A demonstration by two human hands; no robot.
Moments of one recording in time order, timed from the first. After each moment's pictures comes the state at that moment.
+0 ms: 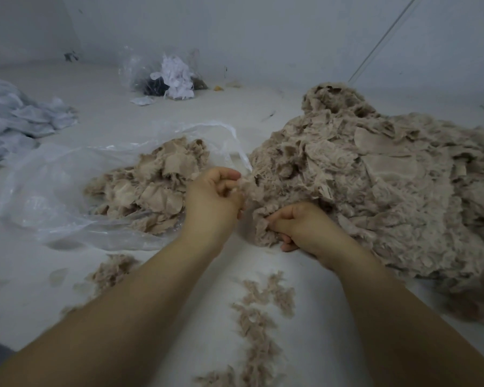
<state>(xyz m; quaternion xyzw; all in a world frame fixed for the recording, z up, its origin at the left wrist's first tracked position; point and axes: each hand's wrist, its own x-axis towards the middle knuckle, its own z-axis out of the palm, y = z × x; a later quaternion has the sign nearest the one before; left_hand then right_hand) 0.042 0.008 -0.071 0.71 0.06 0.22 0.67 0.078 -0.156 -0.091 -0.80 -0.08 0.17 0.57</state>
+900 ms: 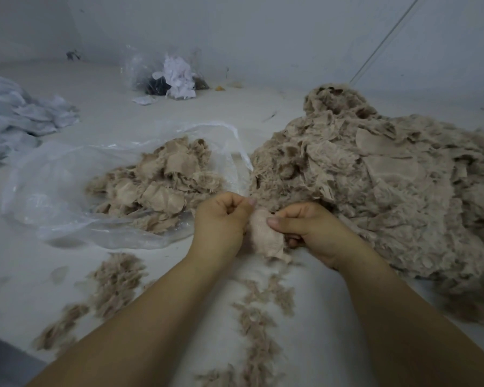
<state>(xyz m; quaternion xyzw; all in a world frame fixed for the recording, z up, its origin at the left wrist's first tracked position) 0.028 -0.002 -0.093 0.69 0.08 0.16 0.70 0.079 -0.169 -0.094 -0.70 -0.18 0.22 0.65</state>
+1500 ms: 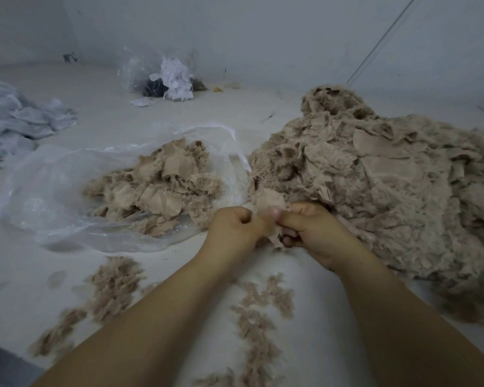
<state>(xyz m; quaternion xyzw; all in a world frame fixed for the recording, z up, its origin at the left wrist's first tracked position) 0.024 -0.011 -0.093 0.74 0.04 0.06 0.67 0.078 -0.166 -0.096 -0.66 -0.14 0.20 0.71</state>
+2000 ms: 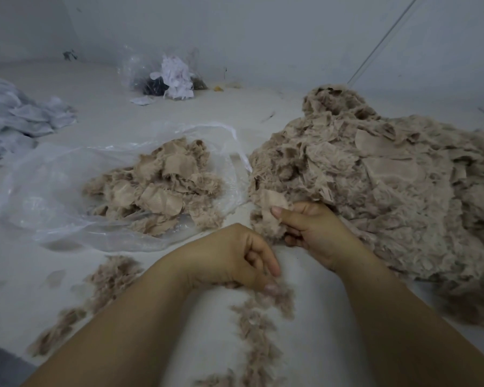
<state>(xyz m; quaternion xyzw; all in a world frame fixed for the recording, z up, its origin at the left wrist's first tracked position) 0.011 0.023 -0.079 0.78 -0.17 -0.26 0.54 0.080 -0.164 -0.099 -0.65 -0.10 0.18 0.73</state>
